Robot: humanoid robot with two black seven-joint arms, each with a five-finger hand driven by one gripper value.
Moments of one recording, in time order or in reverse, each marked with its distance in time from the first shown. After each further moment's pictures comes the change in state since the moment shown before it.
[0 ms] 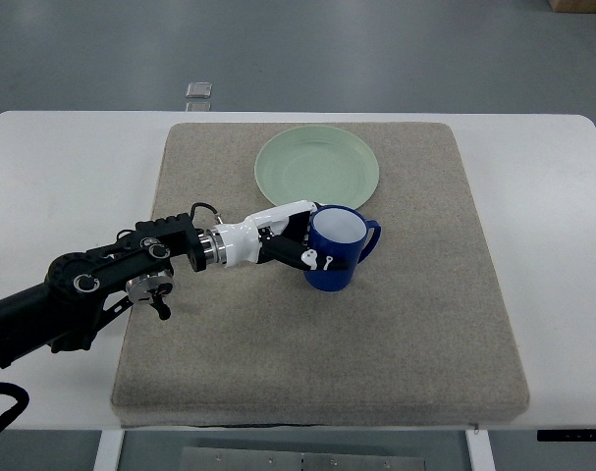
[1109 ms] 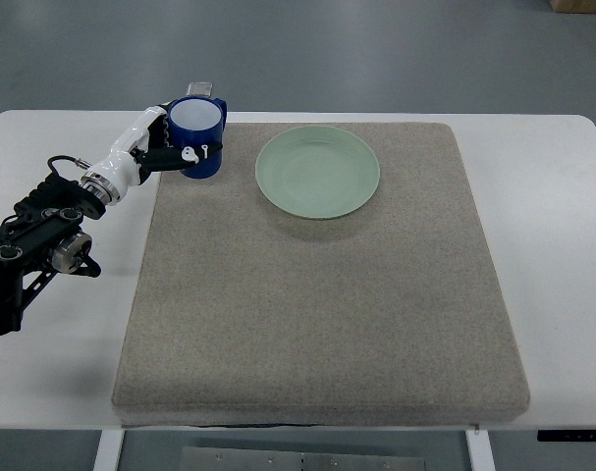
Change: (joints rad) left arm 0.047 0.163 -0.200 0.131 -0.036 0.352 -0.130; right arm -0.001 0.000 0.000 0.000 0.000 0.000 0.000
